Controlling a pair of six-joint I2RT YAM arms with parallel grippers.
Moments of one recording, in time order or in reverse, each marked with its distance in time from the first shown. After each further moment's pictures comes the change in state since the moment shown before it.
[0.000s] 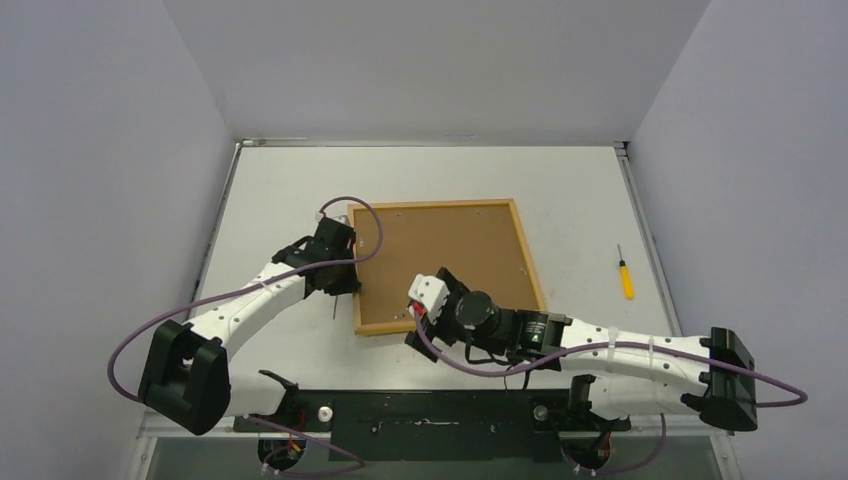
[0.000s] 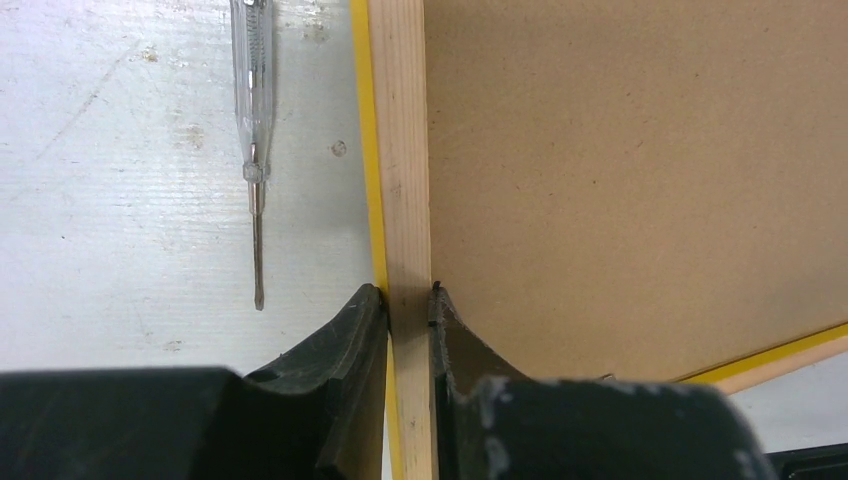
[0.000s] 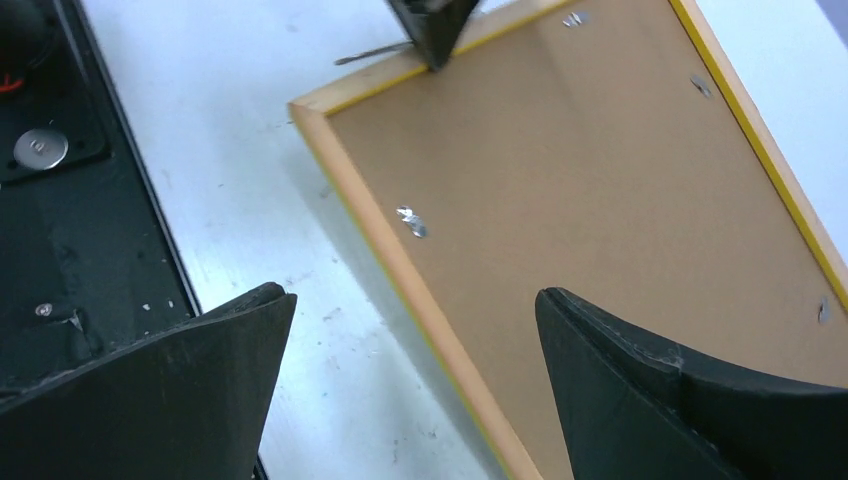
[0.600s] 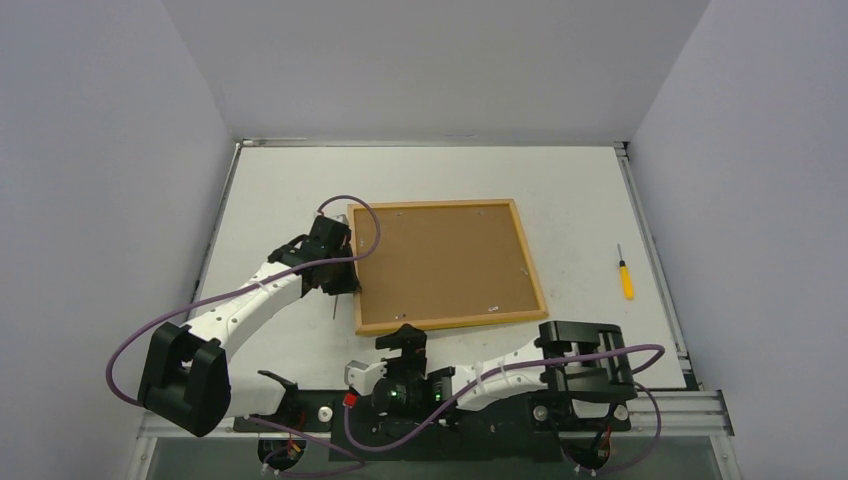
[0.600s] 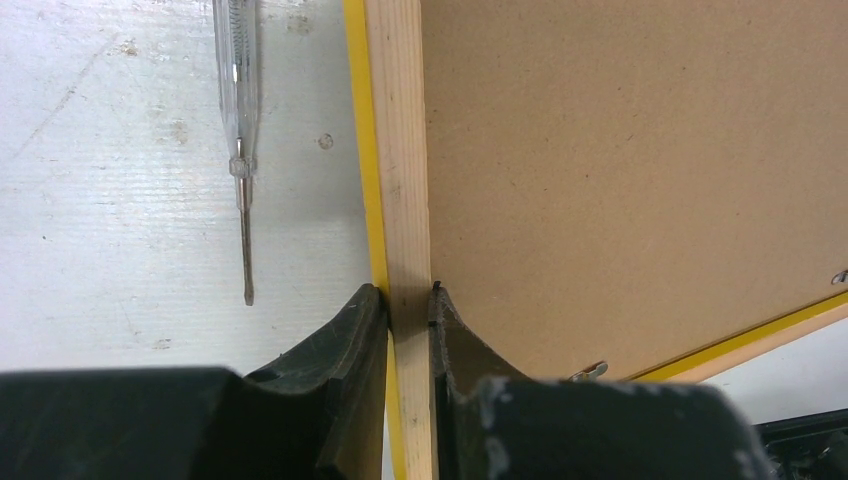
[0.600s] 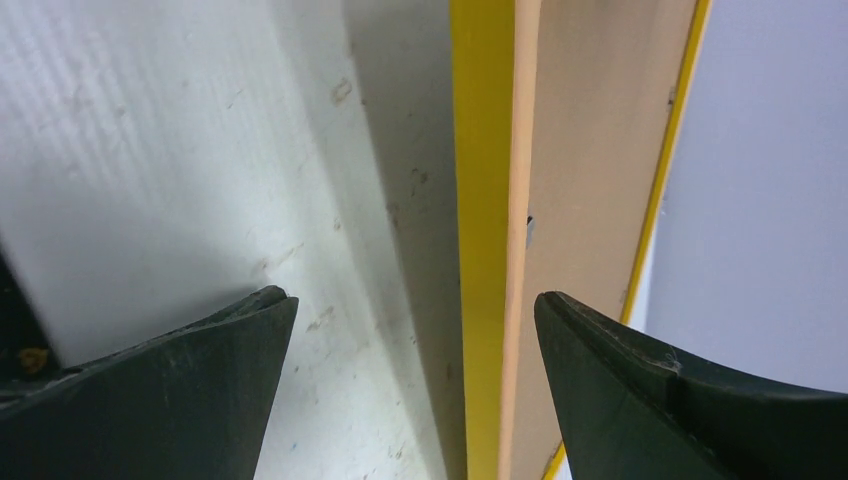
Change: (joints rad) left arm 0.034 -0.009 0.010 -0.011 0.070 0.016; right arm 0.399 0.642 0.094 0.134 0.636 -0.313
